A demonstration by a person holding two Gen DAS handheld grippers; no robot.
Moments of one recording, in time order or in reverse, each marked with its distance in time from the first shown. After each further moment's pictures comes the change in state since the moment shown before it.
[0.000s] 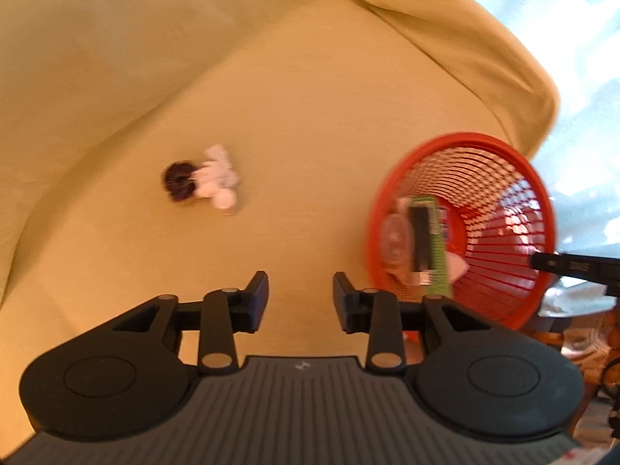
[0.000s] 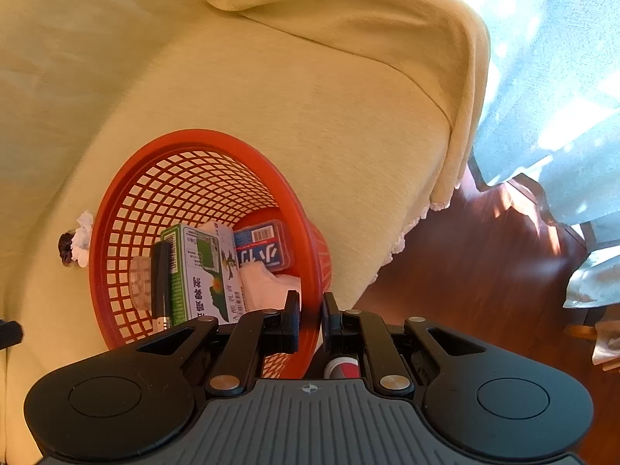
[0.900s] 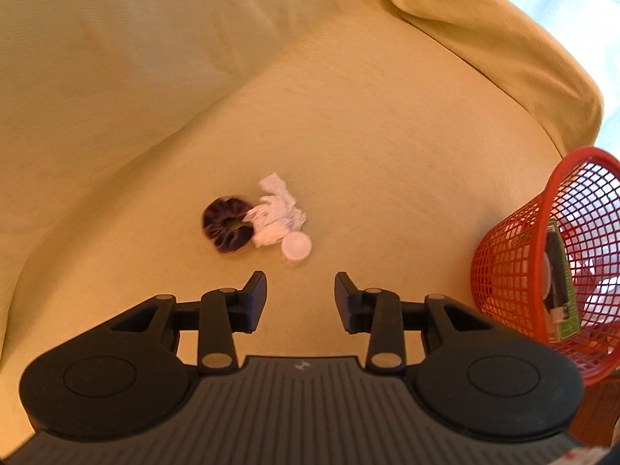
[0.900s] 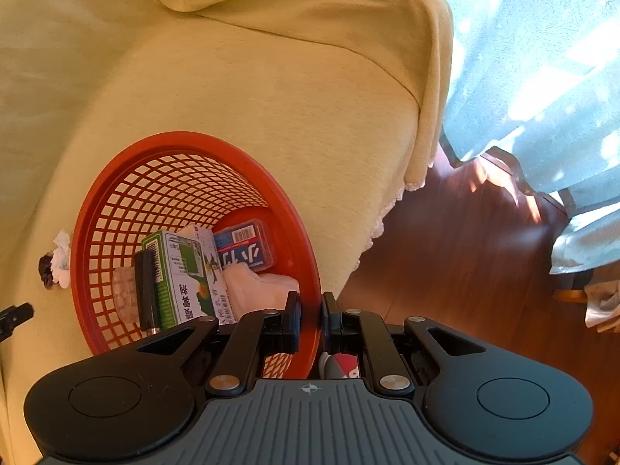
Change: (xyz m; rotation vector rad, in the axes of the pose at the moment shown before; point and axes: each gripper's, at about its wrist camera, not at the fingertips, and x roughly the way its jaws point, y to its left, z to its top) left arm 0.091 0.092 0.035 0.089 -0.106 0.017; right arm -0.001 0.000 0.000 0.112 0.022 -0.076
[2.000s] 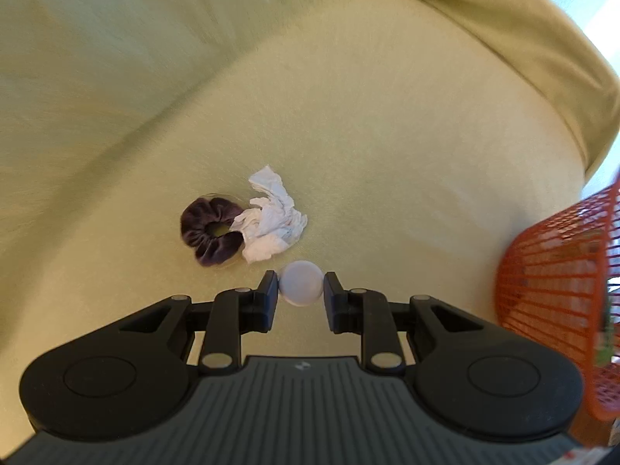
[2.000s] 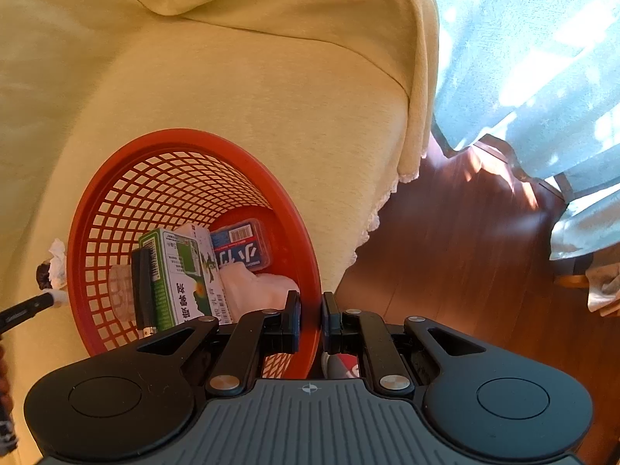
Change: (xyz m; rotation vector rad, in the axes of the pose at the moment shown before) left arm 0.038 0.002 0.009 -0.030 0.054 -0.002; right arm 0.002 -0.004 -0.002 0.040 0.004 0.001
